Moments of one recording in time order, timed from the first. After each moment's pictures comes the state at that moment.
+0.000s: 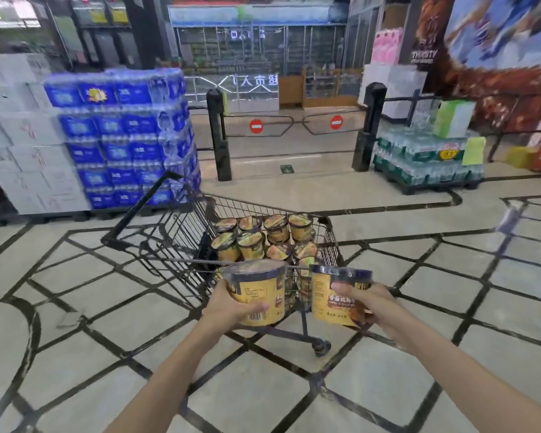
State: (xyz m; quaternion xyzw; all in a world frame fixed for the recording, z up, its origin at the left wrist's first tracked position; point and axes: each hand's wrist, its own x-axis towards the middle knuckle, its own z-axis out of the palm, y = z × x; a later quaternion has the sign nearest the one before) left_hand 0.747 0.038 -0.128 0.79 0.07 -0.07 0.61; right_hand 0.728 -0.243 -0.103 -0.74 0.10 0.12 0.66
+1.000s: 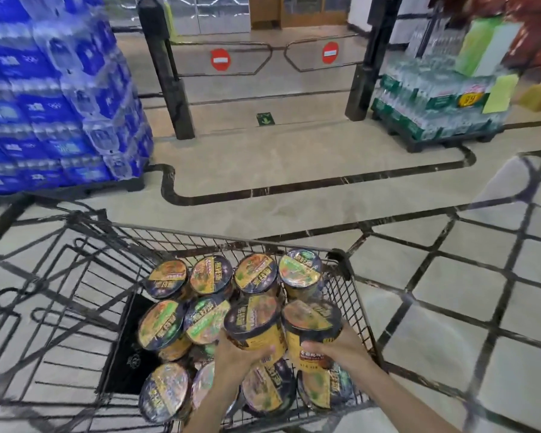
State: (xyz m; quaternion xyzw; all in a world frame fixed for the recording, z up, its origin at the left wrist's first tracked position) left_hand 1.194 -0.031 -0.318 0.70 0.27 -0.19 0.63; right_hand 1.180 -0.251 -0.299 -0.73 0.20 0.15 0.64
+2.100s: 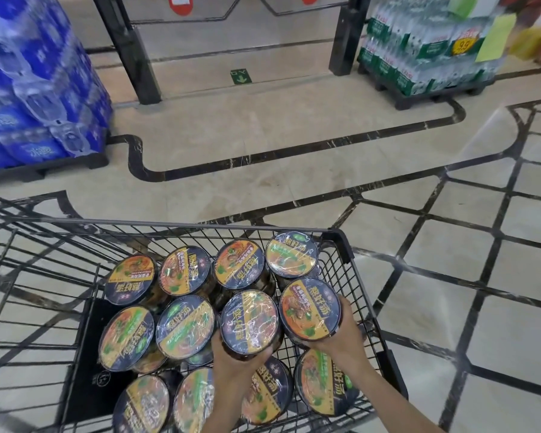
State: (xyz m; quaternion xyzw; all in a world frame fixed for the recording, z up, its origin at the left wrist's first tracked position) left_hand 1.214 -0.052 -0.384 0.72 0.24 -0.13 0.64; right_hand 1.214 -0.260 -0.383 -0.80 0.22 0.05 0.55
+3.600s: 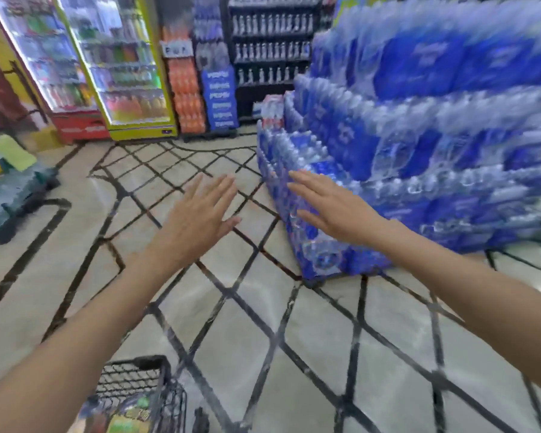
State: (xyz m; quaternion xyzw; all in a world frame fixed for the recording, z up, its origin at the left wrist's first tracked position) left_hand 1.024 -0.305 -0.028 0.46 -0.85 0.25 0.10; right_hand 0.749 -0.316 -0.035 -0.89 0.42 -0.15 -0.12
